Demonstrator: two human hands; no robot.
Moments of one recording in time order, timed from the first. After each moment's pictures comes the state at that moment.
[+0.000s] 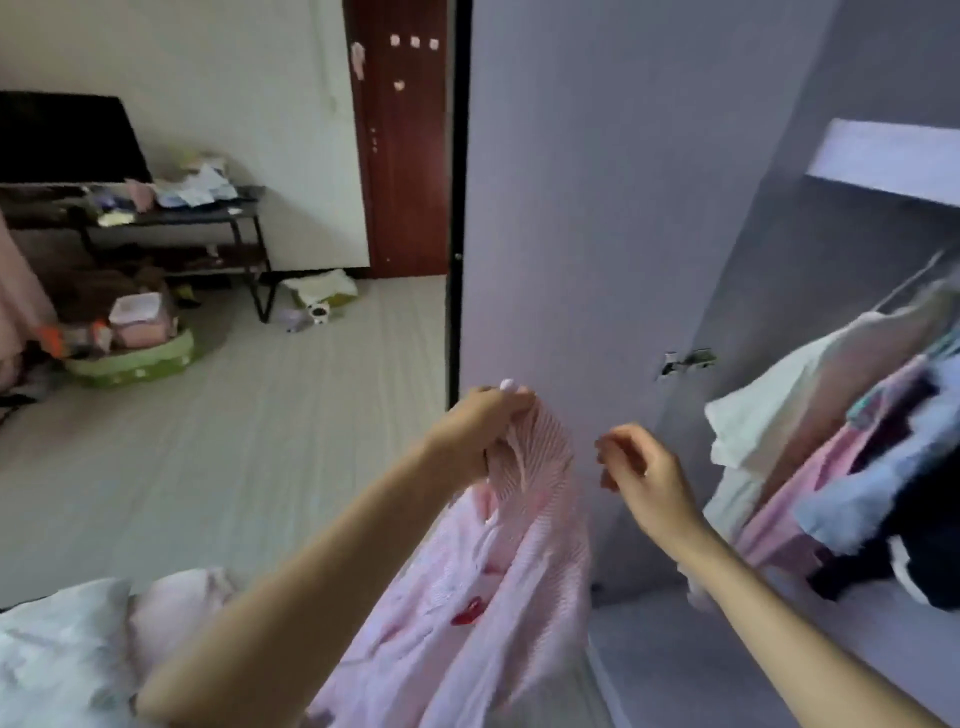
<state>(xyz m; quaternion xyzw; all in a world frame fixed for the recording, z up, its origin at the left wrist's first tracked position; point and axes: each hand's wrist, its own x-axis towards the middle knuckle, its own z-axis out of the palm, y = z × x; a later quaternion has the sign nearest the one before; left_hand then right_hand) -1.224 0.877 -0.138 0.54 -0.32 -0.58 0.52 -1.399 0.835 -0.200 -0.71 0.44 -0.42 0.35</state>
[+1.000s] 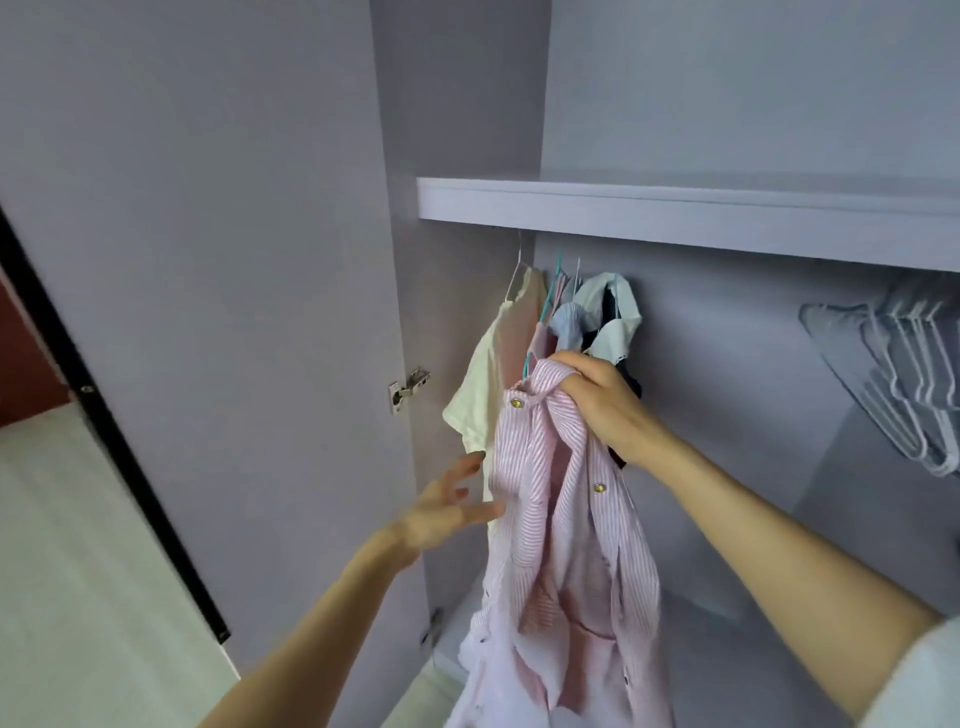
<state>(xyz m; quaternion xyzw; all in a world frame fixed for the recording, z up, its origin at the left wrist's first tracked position) -1.358 0.818 -0.187 0.39 -0.70 -0.56 0.21 -1.543 0.875 -0.084 -0.62 0.56 -0.50 0.23</state>
